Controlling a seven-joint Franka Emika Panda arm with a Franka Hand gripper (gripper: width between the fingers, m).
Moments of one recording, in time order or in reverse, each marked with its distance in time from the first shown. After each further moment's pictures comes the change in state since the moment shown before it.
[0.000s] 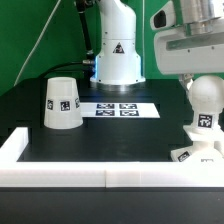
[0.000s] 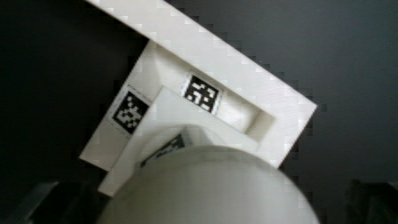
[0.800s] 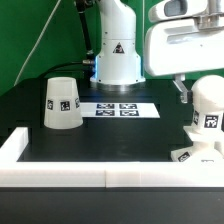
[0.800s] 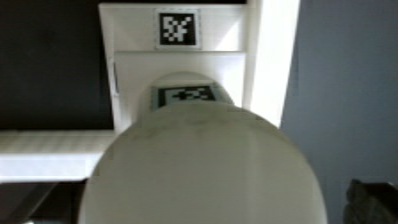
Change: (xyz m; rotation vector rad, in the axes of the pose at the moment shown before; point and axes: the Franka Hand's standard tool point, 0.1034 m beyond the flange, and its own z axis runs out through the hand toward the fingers) arm 0.007 0.000 -0.002 -0.078 0.033 -0.903
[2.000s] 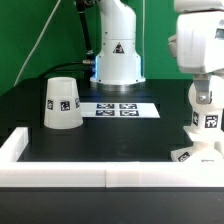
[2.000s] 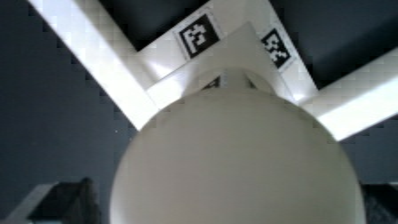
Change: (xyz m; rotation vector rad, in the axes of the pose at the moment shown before) arm 0.003 0.005 0.002 -0.101 -0.054 -1.083
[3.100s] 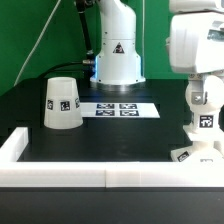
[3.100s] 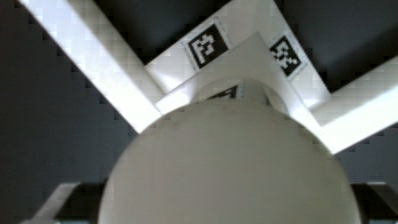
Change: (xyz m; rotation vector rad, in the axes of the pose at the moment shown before) arm -0.005 0.001 0.000 -0.009 0.006 0.367
